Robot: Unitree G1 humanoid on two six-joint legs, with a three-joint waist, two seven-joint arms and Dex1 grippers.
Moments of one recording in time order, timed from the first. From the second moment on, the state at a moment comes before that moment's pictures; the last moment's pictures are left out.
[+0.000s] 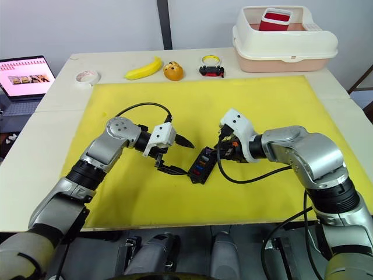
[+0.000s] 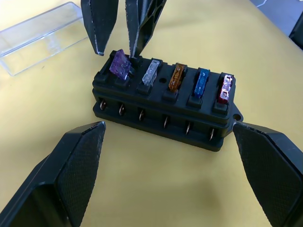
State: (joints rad) left arm -0.80 0.42 -0.38 0.31 -0.14 0.14 -1.39; right arm -0.64 -0.81 0.14 -0.37 0.57 1.24 0.77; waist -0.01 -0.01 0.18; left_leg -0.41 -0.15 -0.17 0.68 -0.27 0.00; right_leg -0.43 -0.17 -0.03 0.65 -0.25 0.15
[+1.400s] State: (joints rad) left arm -0.80 0.42 -0.38 0.31 -0.14 0.14 -1.39; right arm -0.73 -0.90 0.31 -0.44 0.51 1.23 0.79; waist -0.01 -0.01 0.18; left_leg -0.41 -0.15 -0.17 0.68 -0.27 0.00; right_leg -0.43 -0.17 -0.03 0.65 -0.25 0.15
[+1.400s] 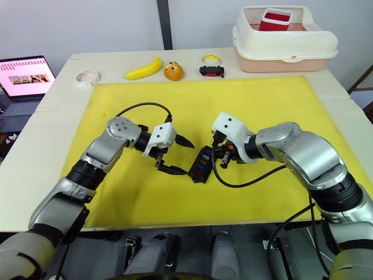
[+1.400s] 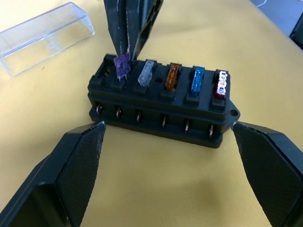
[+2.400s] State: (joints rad) left arm -0.79 0.42 -0.38 0.31 -0.14 0.14 -1.38; right arm -0.93 -0.92 0.44 -0.43 0.47 1.36 0.85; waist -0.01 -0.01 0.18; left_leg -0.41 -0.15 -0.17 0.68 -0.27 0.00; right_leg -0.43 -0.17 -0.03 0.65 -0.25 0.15
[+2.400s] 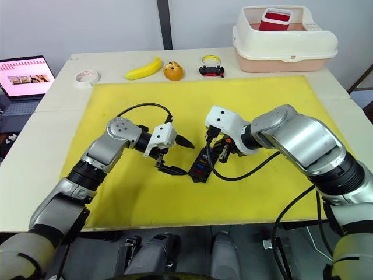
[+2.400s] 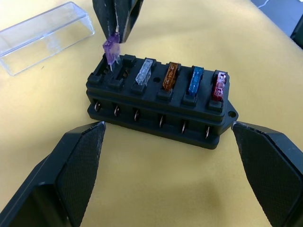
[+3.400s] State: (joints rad) left arm -0.79 0.42 -0.38 0.30 -0.14 0.14 -1.38; right arm -0.96 -0.90 0.48 -0.42 0.47 1.39 0.83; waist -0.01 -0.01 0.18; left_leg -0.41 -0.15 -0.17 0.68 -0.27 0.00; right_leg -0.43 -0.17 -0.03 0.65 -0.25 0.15
